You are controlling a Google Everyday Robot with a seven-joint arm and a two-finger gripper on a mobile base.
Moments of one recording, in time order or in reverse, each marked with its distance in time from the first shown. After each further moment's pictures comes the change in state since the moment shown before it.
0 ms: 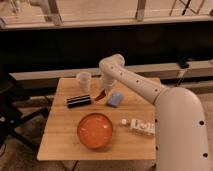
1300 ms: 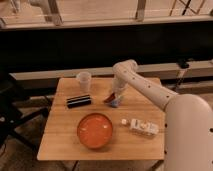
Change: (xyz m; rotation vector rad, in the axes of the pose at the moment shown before) arm 0.034 0.053 0.015 0.024 -0.013 0.085
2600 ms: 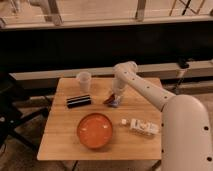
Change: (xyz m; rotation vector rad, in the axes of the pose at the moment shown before) arm 0.001 0.000 0.016 0.007 -0.034 -0.010
